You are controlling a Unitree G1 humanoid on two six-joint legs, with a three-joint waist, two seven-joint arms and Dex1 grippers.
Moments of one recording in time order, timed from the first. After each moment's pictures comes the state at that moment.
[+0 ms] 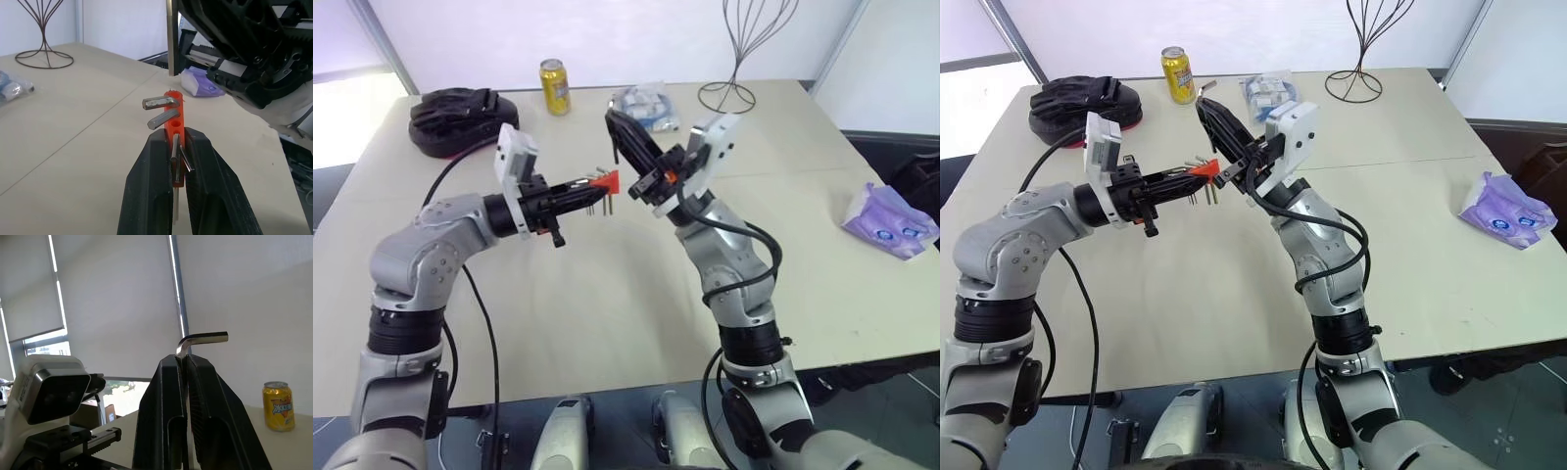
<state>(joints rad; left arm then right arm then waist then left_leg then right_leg) -0.62 0.59 0.09 -0.19 -0.74 0.76 -0.84 -0.63 0.02 0.07 -0.16 0.44 0.22 0.45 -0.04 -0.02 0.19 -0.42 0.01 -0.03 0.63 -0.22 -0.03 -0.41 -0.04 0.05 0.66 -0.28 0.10</state>
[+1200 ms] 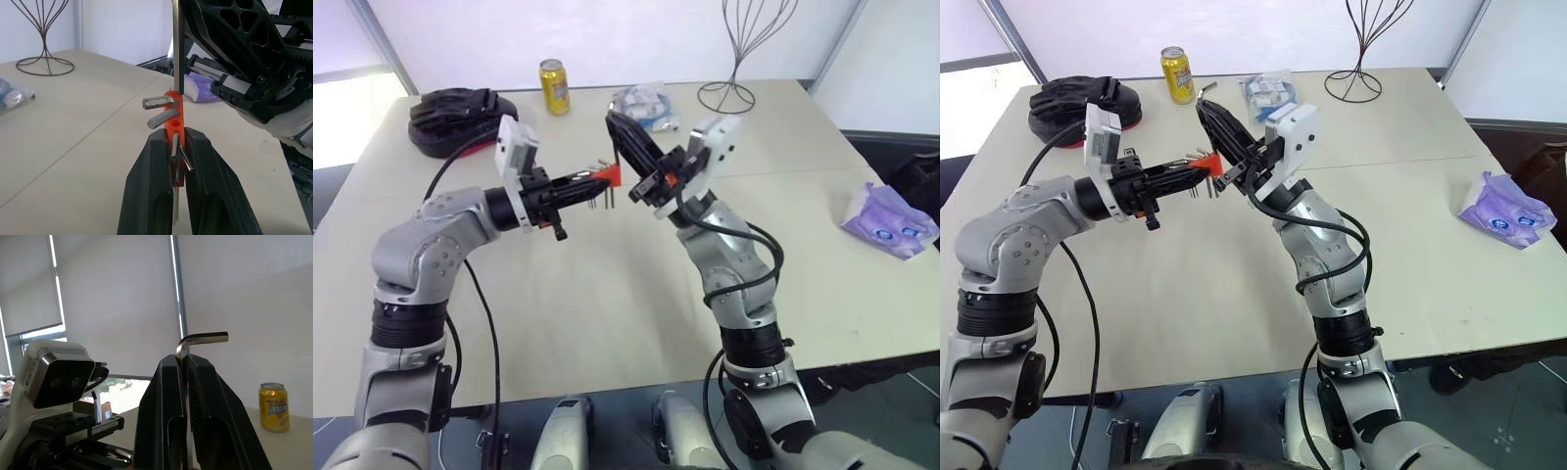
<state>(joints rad) -0.66 0.58 0.09 -0.17 -0.74 0.76 -0.83 -0.63 0.01 0.08 -0.16 0.42 0.20 0.45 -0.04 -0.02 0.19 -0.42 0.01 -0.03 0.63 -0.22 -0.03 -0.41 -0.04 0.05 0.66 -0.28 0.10</state>
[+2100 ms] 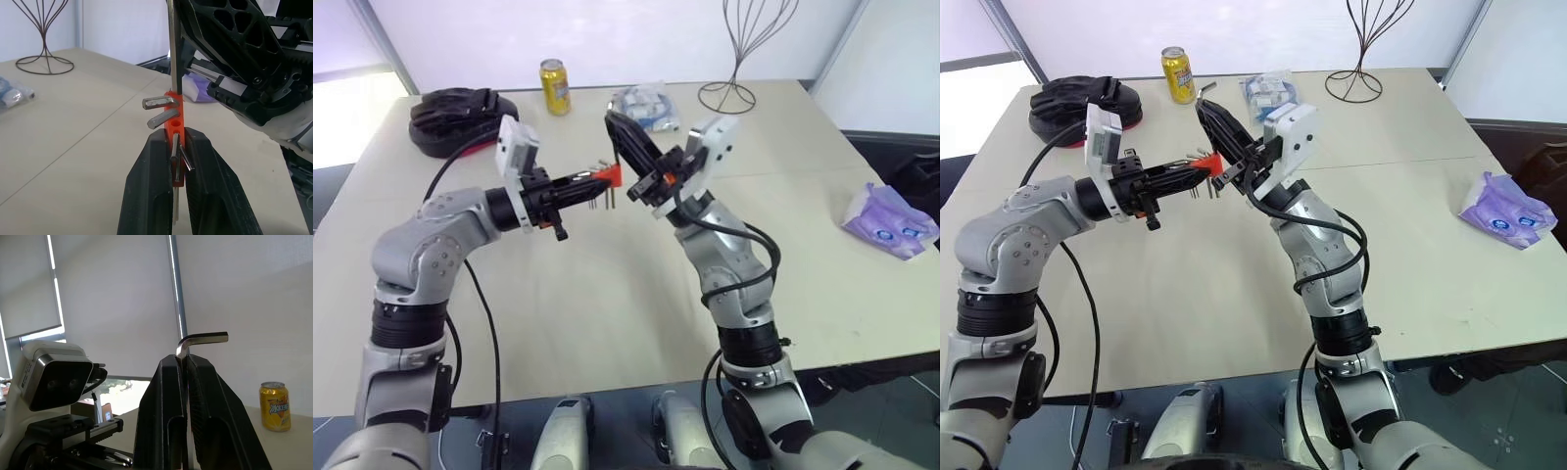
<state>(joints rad) -0.66 0.58 0.09 -0.17 -0.75 0.77 -0.83 -0.63 0.02 0.08 -0.15 0.41 0.20 0.45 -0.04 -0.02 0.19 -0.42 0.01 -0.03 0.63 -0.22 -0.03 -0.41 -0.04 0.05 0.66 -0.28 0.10</state>
